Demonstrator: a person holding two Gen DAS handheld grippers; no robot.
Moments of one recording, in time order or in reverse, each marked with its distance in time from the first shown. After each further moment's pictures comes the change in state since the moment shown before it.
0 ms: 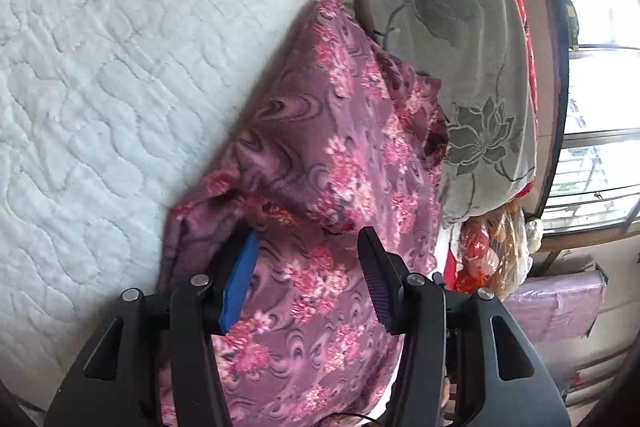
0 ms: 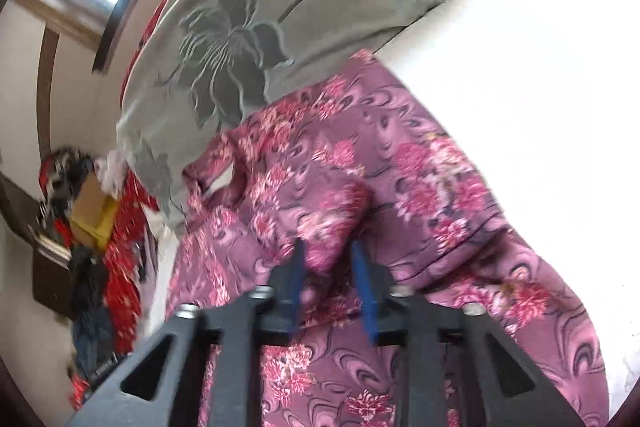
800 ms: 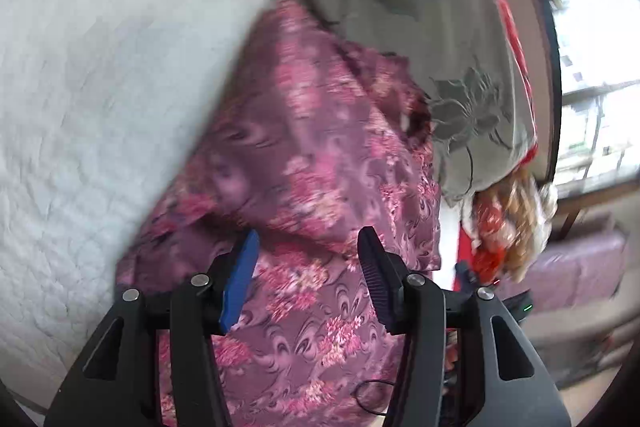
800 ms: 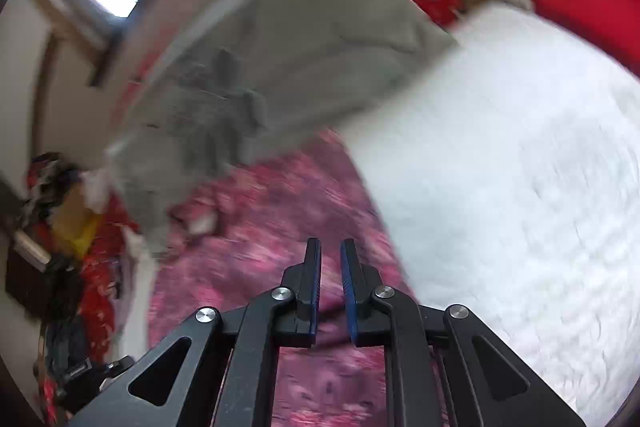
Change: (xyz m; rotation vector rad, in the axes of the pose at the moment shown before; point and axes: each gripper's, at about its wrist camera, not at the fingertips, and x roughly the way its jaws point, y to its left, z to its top) left arm -0.002 -0.040 -0.010 0.193 -0.011 0.069; right arm -0.042 0.004 0.033 -0.125 -0.131 -0.035
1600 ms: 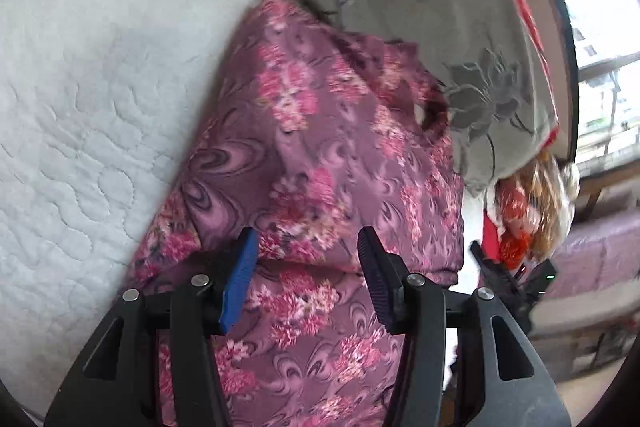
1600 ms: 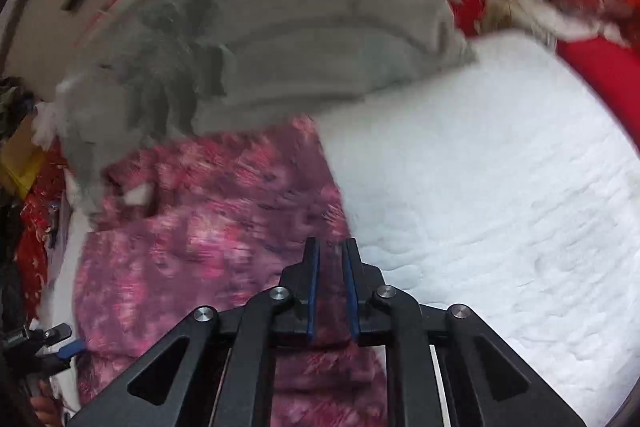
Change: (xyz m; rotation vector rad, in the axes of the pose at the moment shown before) left arm 0.019 -0.008 0.010 0.067 0.030 0.085; right arm 0.038 0.004 0.023 -0.204 0.106 -0.173
